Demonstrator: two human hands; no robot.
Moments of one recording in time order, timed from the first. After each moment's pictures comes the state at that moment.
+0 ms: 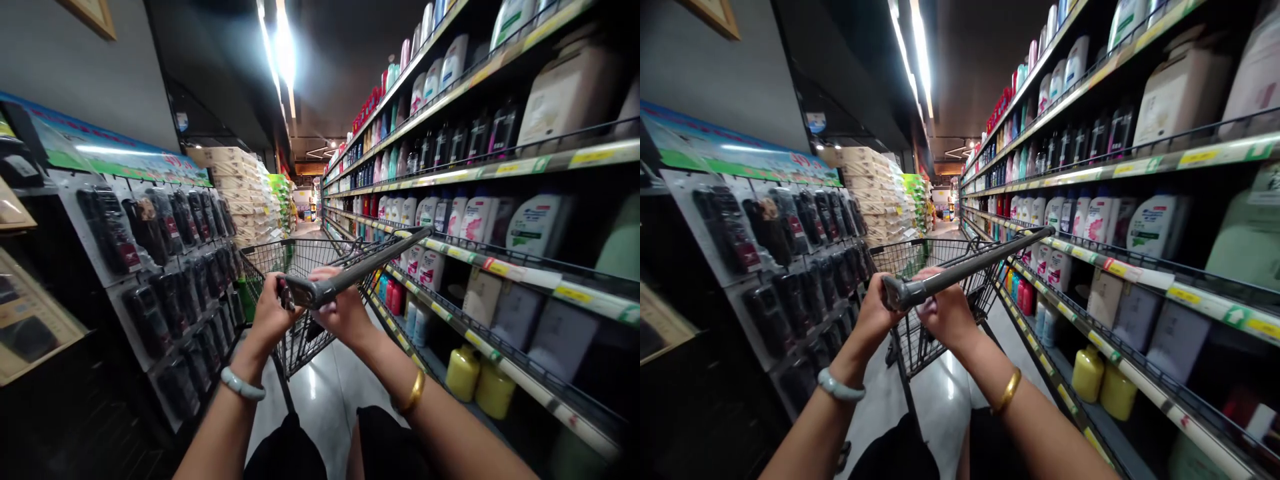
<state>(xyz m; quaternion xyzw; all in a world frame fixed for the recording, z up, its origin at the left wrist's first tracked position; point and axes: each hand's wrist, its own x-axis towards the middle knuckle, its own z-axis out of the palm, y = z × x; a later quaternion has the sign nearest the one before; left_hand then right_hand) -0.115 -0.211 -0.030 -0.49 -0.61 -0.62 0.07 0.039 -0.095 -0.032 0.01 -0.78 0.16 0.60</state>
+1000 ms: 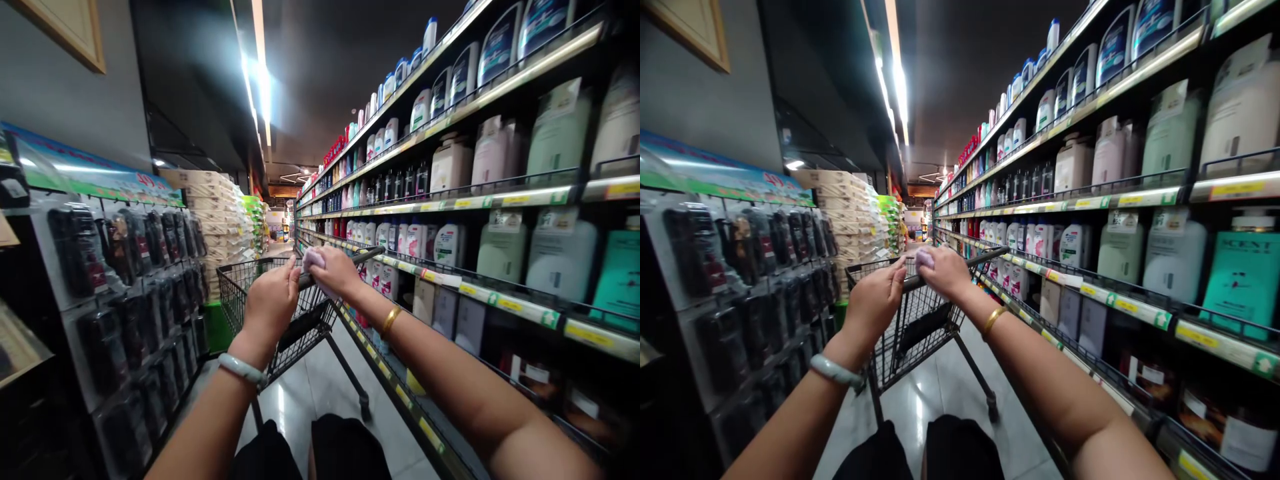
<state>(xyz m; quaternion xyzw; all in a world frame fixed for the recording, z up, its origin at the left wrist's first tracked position) -0.040 -0.240 0.046 -0.58 -0.61 -0.43 0.34 0.086 -0.115 0.072 -0.17 -0.86 0.00 0.47</state>
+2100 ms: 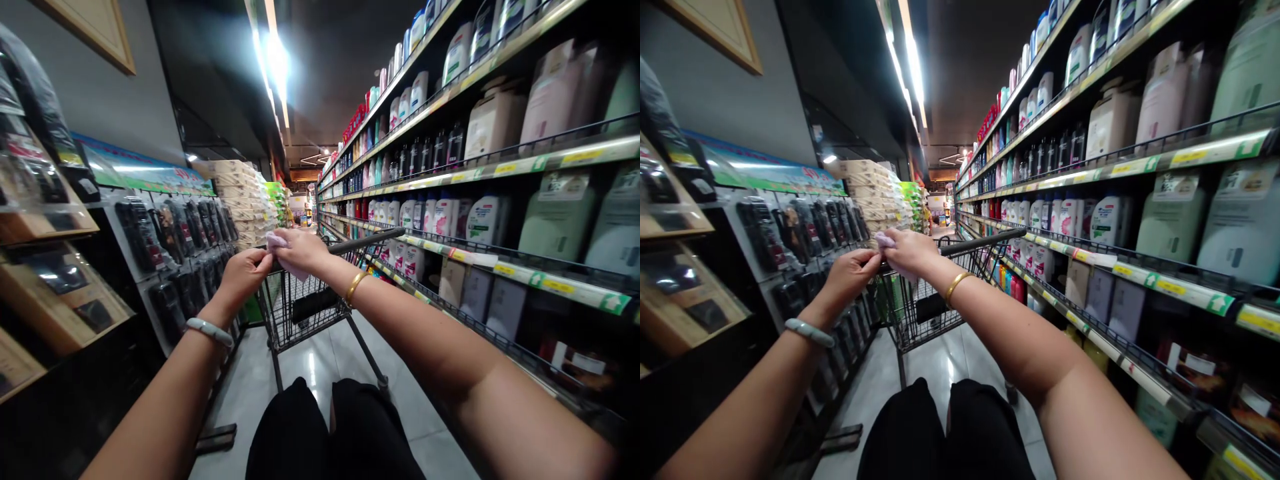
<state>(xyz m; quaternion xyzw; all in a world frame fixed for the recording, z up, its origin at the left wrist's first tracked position) -0.109 -0.290 0.062 -0.57 -0.66 -0.42 0.24 0.026 -0.166 0.097 -0.13 -0.92 0.02 0.36</state>
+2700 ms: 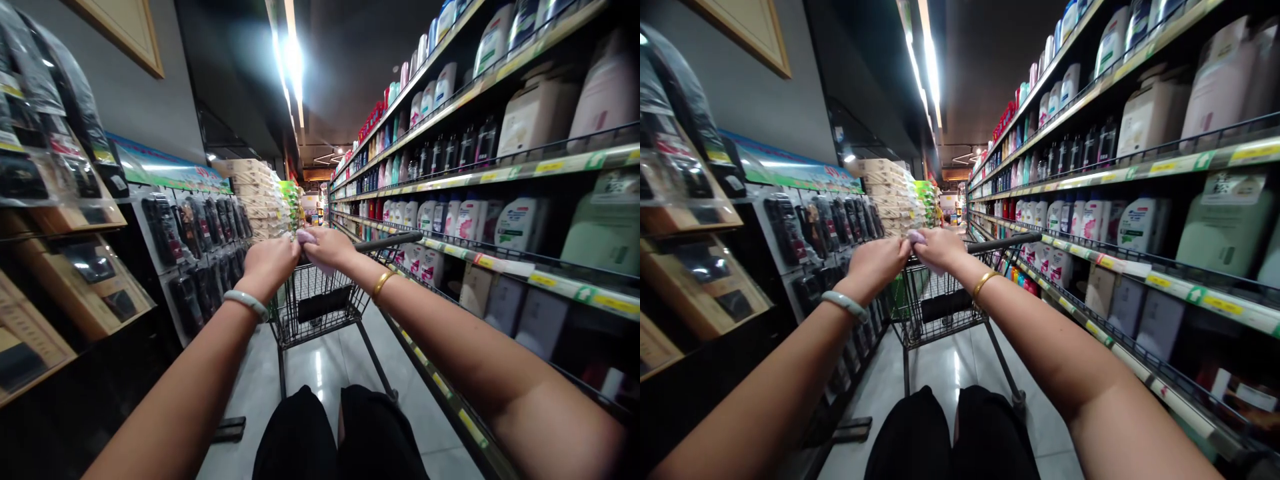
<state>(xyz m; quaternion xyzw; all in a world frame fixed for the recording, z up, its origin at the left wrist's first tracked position) -0.070 -0.273 0.096 -0.48 -0.80 -0.04 0.35 0.024 -0.140 0.091 -0.17 -0.92 0.00 0.35</state>
